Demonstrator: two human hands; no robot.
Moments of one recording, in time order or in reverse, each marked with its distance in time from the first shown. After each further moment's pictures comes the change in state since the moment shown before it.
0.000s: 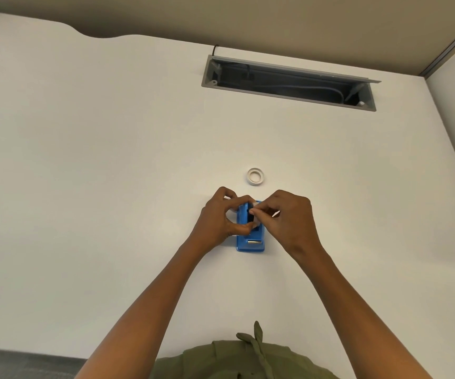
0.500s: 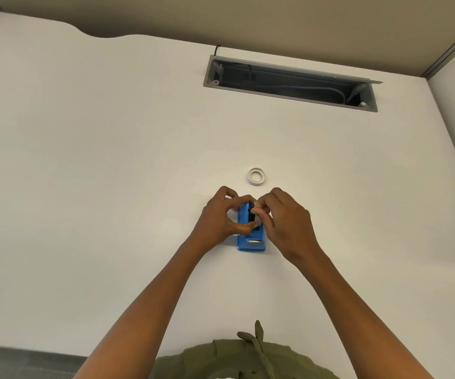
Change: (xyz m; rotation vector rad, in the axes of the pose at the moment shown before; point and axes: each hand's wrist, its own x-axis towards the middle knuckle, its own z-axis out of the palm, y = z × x) left_hand 0.003 -0.007 0.002 -0.002 0.000 0.011; right_hand -0.005 0.002 0.006 -0.250 -0.090 -0.042
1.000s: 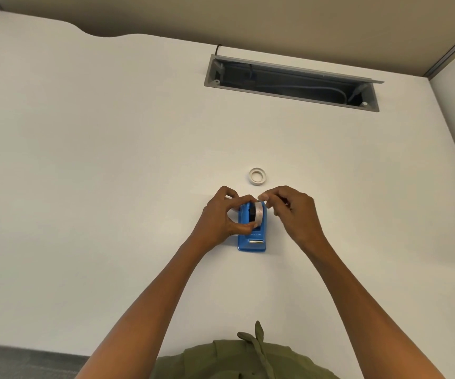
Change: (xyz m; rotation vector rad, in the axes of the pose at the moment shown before) left_hand 0.000 0.000 -0.001 -0.012 -0.005 -0.009; right_hand 0.014 0.013 -0.005 0.511 0.013 0.245
